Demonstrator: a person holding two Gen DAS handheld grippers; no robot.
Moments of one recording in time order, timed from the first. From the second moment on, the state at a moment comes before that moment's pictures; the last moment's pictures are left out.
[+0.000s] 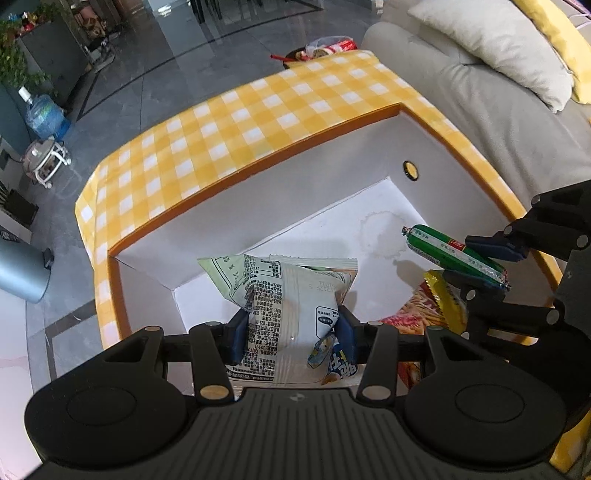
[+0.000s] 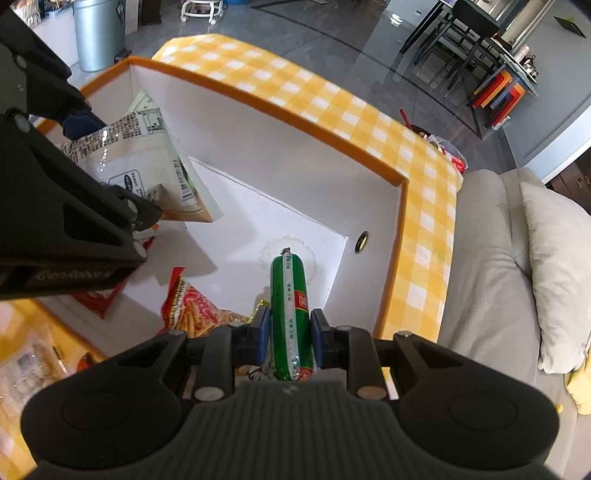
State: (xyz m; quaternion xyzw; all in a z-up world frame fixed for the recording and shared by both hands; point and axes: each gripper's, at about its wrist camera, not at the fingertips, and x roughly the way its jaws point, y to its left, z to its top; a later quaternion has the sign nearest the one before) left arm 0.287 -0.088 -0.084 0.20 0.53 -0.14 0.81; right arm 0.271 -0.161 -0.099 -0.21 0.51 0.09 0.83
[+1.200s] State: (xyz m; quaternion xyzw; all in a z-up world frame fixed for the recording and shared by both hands) left arm 0.292 -0.082 -0.088 0.21 0.53 -0.13 0.81; right arm 0.269 -0.151 -0.107 -0.25 0.51 0.09 0.82
